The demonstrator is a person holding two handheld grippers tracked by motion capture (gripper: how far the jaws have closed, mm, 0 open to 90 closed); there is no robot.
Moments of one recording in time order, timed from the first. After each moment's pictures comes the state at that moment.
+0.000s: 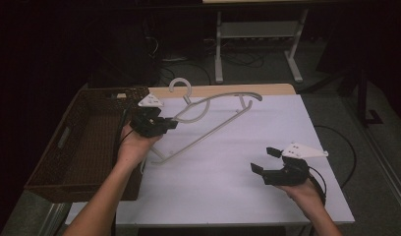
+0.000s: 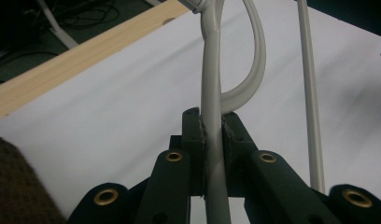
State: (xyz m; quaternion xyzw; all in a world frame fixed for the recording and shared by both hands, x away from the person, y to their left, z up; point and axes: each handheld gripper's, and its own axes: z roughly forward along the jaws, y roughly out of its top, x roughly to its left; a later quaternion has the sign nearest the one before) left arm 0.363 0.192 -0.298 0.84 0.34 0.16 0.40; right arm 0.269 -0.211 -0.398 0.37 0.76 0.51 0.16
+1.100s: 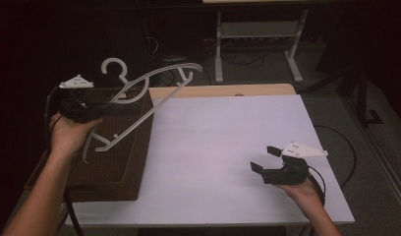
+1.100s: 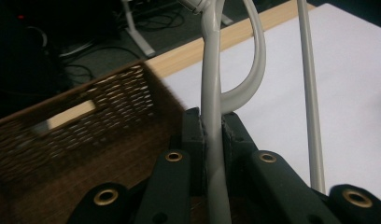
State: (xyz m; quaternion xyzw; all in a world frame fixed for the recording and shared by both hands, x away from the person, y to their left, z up) left arm 0.362 0.336 -0.247 0.79 0.42 0.23 0.38; right arm 0.271 -0.209 -0.399 0.38 0.76 0.51 0.17
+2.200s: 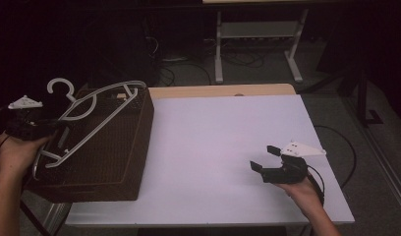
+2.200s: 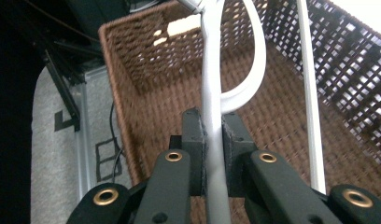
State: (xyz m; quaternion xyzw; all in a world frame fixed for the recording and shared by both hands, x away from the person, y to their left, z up) left arm 0.338 0.461 -0.286 0.77 0.49 0.27 0.30; right arm 0.274 -0.208 -0.401 0.38 0.76 0.50 0.17
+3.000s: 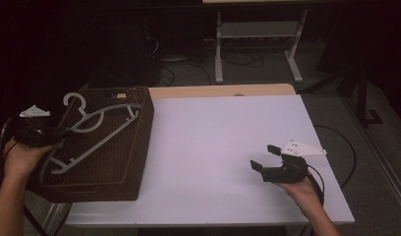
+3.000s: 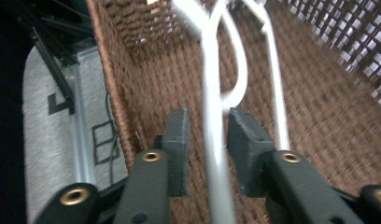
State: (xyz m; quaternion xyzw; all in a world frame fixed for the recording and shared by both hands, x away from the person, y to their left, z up) left arm 0.345 0.469 -0.314 0.78 0.50 0.25 0.29; right arm 0.275 -0.209 -0.400 0.38 0.75 0.50 0.18
